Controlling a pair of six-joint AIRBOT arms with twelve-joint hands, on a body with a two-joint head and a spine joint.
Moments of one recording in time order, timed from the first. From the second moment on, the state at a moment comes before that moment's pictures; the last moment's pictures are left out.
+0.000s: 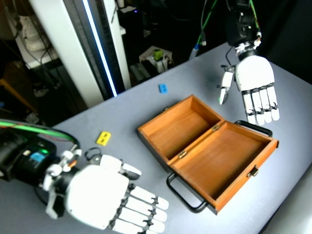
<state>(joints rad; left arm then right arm) 0.64 -0.99 1.21 -0.46 -0.19 1.72 -0.89 -1.01 1.36 -0.14 0.52 -0.65</state>
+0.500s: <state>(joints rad) 0.59 -1.05 1.28 -0.63 -0.14 1.89 -0.82 -1.07 1.41 -0.19 0.45 -0.65</state>
